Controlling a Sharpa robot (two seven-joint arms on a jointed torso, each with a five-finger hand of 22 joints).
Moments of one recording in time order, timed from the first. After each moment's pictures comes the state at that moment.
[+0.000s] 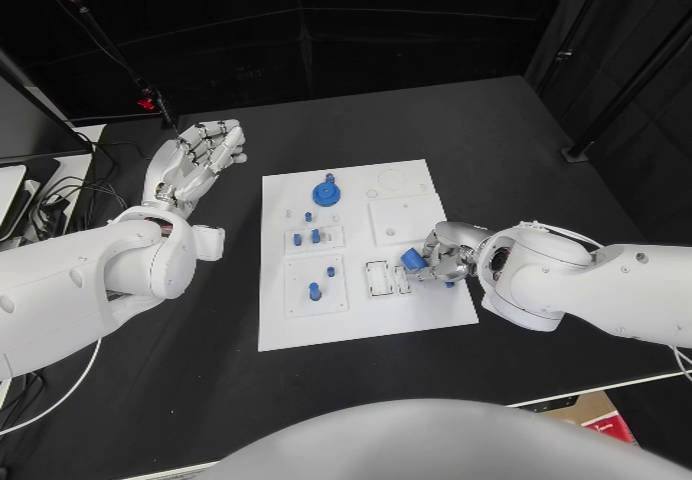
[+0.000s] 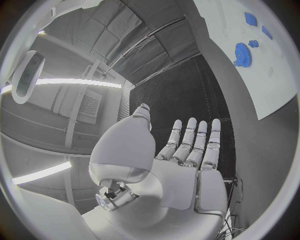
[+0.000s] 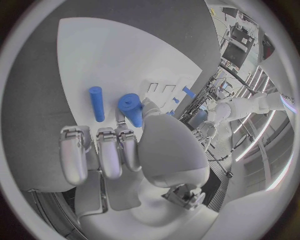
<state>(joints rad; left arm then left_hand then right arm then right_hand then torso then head) 1.29 -0.72 -0.24 1.38 -0.07 -0.47 0.68 1.19 0.03 -0.08 0.29 0.26 0.29 0.14 0.64 0.10 0.37 0.26 0.66 0.08 0.17 0.26 0.79 0.18 0.08 0.41 0.29 0.07 0.70 1.10 -1.15 -0.13 1.94 -1.32 -0.32 -0.65 1.38 0.06 0.02 0.25 0.24 0.78 0.22 0.39 0.71 1.47 0.08 1.57 1.31 1.47 0.03 1.57 1.31 0.01 1.47 0.13 1.57 1.31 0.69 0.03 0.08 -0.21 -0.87</state>
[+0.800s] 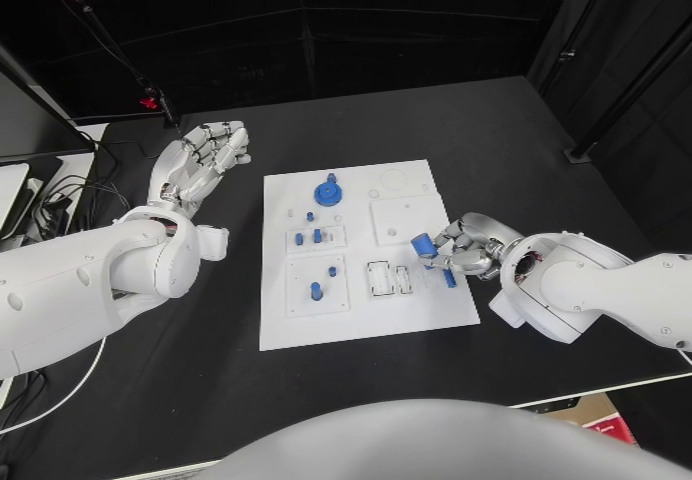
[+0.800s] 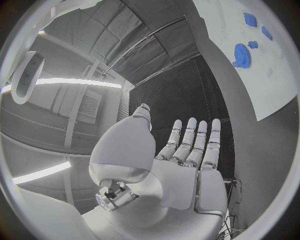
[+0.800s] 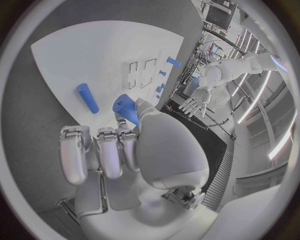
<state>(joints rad) 1.28 -0.71 -0.24 1.37 -0.07 -0.46 0.68 1.19 0.03 -0.08 0.29 0.26 0.29 0.14 0.64 0.10 0.37 0.26 0.66 0.08 0.17 0.26 0.79 0.18 0.08 0.41 0.29 0.07 0.70 1.10 -1.26 -0.13 2.01 -1.05 -0.58 -0.49 1.42 0.07 0.13 0.21 0.27 0.83 0.21 0.31 0.07 1.47 0.07 1.57 1.31 1.47 0.02 1.57 1.31 0.01 1.47 0.13 1.57 1.31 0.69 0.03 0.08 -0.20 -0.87</state>
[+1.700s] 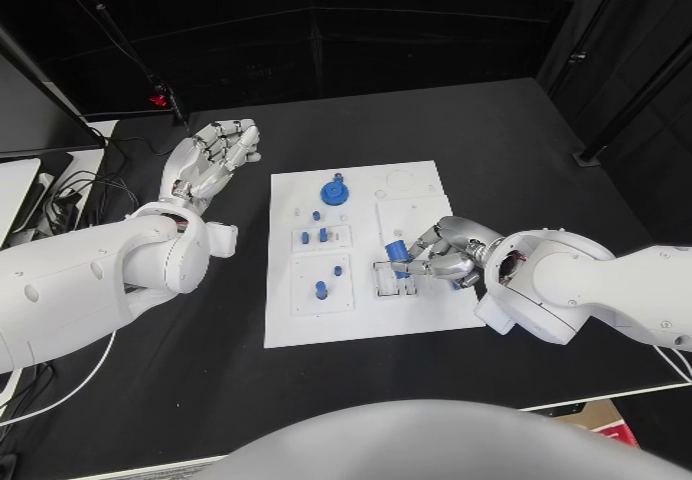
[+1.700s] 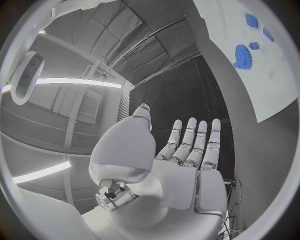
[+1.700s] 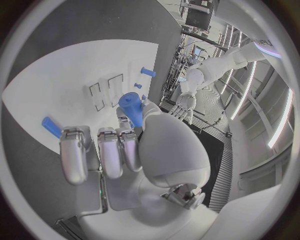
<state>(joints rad) 1.28 -0.70 -0.24 1.37 -0.07 -0.46 0.68 1.19 0.03 -0.08 0.29 0.26 0.29 0.14 0.64 0.10 0.37 0.26 0.66 0.08 0.17 0.26 0.79 0.18 0.08 0.41 0.29 0.07 0.70 1.15 -1.18 -0.13 2.06 -0.94 -0.48 -0.49 1.35 0.05 0.06 0.29 0.23 0.93 0.19 0.23 0.07 1.47 0.07 1.57 1.31 1.47 0.01 1.57 1.31 0.01 1.47 0.12 1.57 1.31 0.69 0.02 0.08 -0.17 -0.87</state>
